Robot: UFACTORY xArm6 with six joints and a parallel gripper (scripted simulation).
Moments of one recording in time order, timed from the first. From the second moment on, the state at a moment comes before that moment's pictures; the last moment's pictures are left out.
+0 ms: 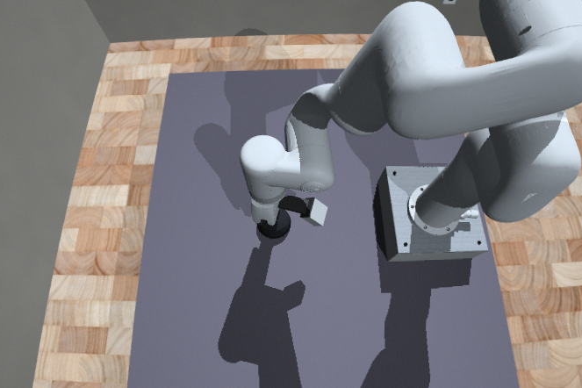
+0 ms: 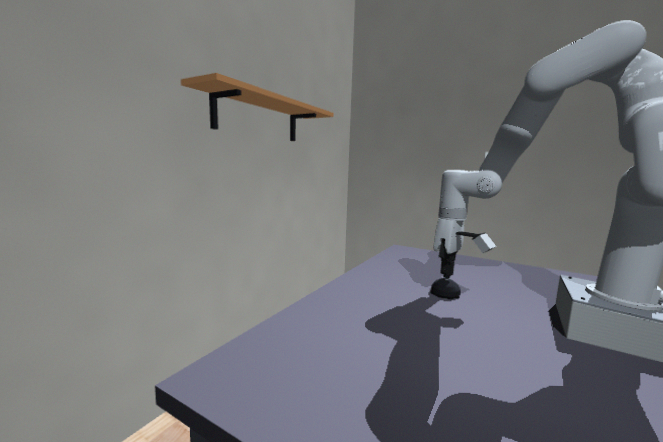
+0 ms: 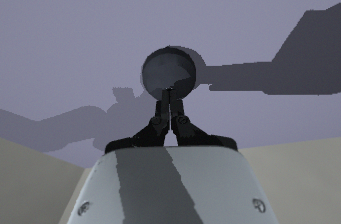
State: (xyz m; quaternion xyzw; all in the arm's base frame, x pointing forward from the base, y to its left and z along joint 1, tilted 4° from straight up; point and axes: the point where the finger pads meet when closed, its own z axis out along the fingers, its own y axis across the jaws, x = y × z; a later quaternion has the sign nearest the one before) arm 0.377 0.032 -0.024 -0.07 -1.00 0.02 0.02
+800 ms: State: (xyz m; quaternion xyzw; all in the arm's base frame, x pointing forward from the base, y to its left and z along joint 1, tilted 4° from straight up) arm 0.378 0.033 0.008 -0.07 -1.00 0.02 0.03
